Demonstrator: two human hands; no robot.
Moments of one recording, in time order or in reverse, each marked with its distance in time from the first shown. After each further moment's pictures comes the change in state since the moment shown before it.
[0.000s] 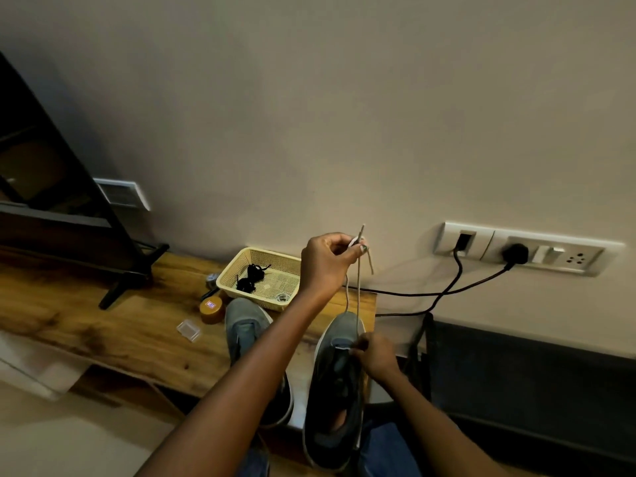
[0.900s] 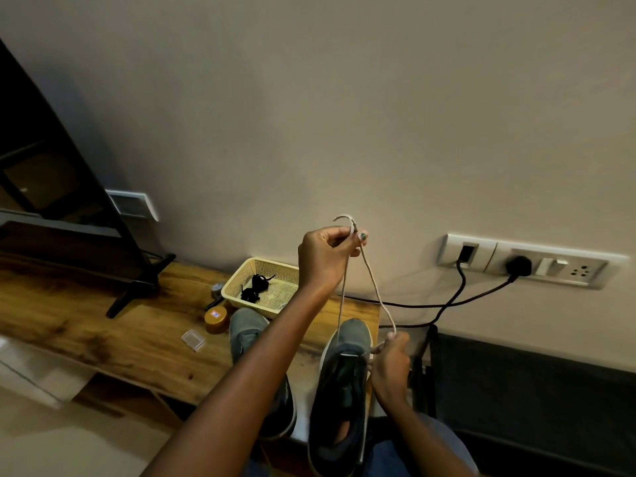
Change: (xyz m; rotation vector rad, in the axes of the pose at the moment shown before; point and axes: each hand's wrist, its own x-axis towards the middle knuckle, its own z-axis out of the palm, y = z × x) left_hand 0.004 0.028 -0.007 -0.124 0.075 0.047; right_hand -0.020 -0.004 0.005 0.459 0.464 0.078
